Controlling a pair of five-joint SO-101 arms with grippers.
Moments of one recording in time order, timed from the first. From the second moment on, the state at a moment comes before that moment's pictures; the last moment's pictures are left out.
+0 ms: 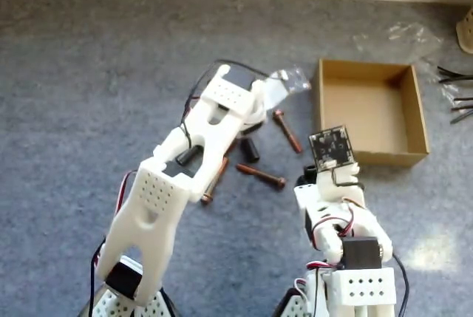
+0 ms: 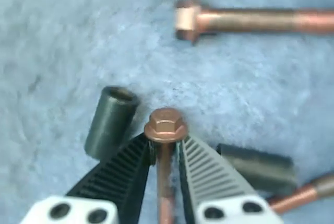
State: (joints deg) left arm 22.5 50.2 -38.5 77.9 -24.4; right arm -9.1 -80.9 73.4 59.1 15.3
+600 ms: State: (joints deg) left arm 18.2 50.8 -46.0 78.1 4.4; right arm -9.1 -80.9 73.4 59.1 15.3
